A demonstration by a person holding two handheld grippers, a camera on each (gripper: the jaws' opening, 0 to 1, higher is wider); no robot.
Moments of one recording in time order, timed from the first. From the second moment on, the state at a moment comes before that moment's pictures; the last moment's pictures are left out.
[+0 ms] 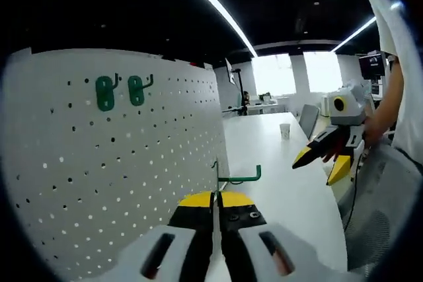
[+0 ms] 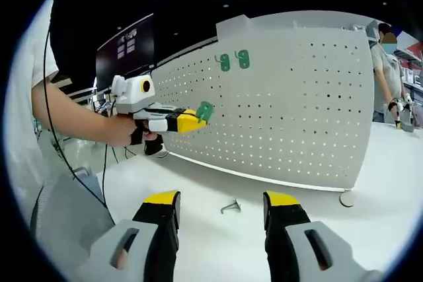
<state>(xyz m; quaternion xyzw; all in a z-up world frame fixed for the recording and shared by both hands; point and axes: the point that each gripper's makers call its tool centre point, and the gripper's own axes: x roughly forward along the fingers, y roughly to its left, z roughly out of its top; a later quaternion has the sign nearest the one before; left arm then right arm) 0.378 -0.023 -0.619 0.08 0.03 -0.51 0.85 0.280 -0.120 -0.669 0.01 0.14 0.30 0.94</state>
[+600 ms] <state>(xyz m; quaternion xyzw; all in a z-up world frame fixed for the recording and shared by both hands) 0.366 -0.011 -0.583 0.02 -0.02 -0.48 0.88 0.281 -0.121 -0.665 0.02 0.13 0.30 0.94</state>
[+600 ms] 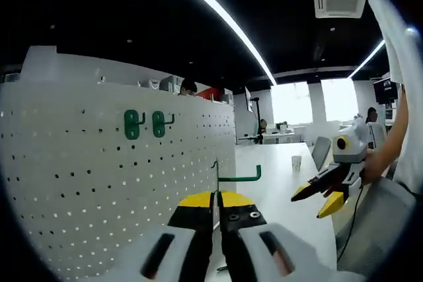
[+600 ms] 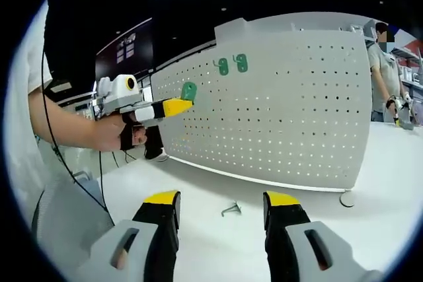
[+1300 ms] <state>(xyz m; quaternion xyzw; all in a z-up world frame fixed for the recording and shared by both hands) 0.364 -0.011 -0.581 0.02 -0.02 -0.47 0.88 0.283 -0.119 -0.634 0.14 0.08 0.30 0.94</state>
